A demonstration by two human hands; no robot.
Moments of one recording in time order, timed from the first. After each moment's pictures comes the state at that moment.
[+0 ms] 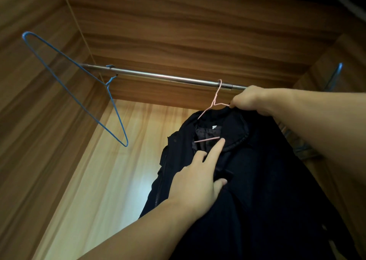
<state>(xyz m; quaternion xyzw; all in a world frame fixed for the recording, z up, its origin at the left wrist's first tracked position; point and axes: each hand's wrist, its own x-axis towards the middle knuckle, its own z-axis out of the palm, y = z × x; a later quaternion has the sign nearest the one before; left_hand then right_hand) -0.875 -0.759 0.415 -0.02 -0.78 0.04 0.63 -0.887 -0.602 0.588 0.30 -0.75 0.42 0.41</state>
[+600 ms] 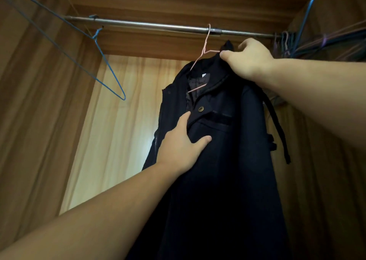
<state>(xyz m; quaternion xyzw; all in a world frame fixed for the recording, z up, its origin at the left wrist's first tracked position) -0.860 -0.731 0.349 0.02 -0.76 -0.21 0.61 -0.897 -0.562 0.517 0.35 -0.65 0.52 0.43</state>
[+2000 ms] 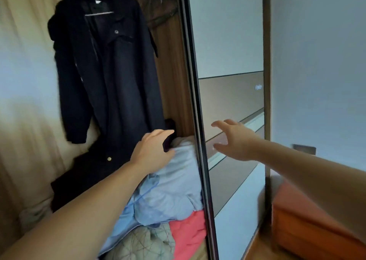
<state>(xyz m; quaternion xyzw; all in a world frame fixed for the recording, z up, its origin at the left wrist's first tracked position) -0.540 -0.579 0.085 -0.18 -0.94 -0.16 0.25 -0.503 -0.322 0.095 0.11 -0.96 0.13 0.22</state>
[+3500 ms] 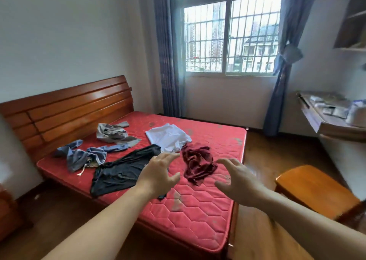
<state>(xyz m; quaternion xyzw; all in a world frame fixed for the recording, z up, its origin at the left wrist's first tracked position) 0.210 -0.574 -0.092 -0.88 -0.41 -0.21 -0.14 0.429 -0.701 -0.094 -0.75 -0.62 0.08 0.22</state>
